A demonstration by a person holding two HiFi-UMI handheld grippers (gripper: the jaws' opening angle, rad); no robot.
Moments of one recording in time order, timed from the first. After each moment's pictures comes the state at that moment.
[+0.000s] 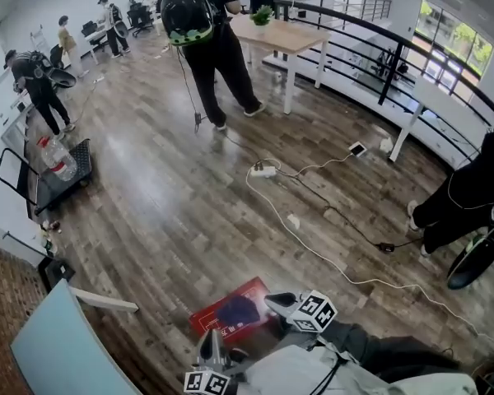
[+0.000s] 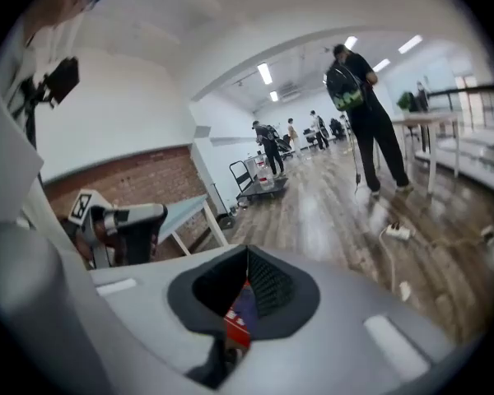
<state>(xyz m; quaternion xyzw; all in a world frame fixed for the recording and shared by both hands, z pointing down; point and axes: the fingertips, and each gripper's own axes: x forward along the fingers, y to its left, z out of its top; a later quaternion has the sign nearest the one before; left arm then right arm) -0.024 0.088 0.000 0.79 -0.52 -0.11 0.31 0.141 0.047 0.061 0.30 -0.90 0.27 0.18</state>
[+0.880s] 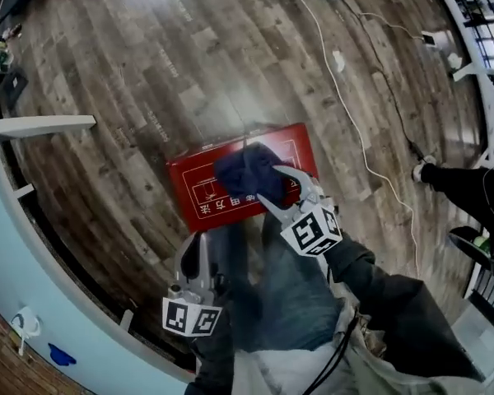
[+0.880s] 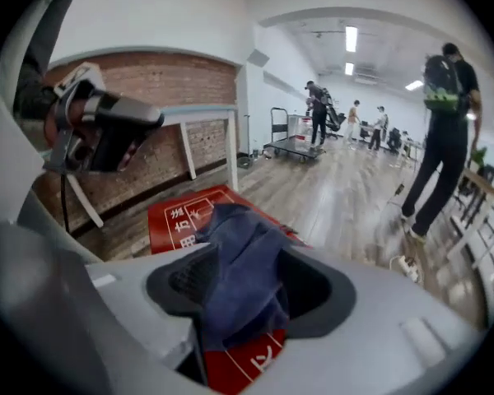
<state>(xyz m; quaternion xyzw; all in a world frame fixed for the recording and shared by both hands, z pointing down) -0.104 0.129 0.192 0.73 -0.59 -0.09 0.34 0.032 0.074 0.311 0.19 -0.90 0.07 0.38</state>
